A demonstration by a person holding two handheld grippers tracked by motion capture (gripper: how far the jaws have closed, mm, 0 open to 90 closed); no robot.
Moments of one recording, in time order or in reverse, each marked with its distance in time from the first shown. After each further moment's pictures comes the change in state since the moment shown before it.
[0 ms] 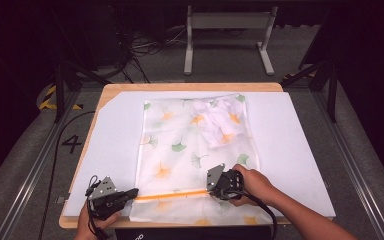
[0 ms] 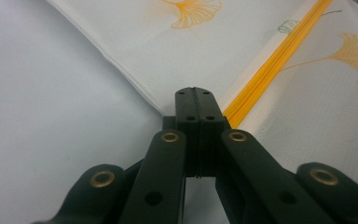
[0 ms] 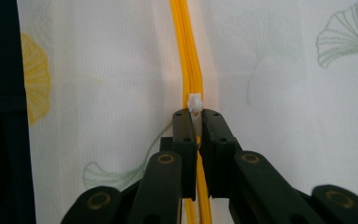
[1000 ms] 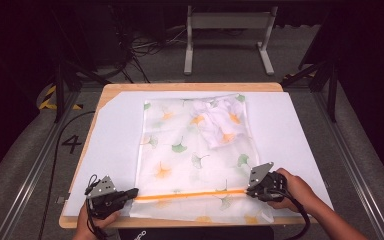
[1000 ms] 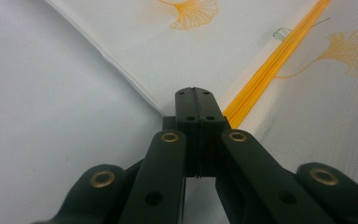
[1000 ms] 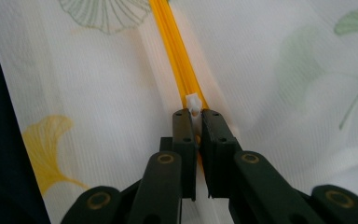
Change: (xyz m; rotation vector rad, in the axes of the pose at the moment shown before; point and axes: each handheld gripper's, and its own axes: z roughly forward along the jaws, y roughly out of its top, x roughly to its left) left arm 0.004 -0.001 0.000 -0.008 -0.031 -0.011; right arm -0.004 -0.103 -0.036 0.006 -0.053 0.196
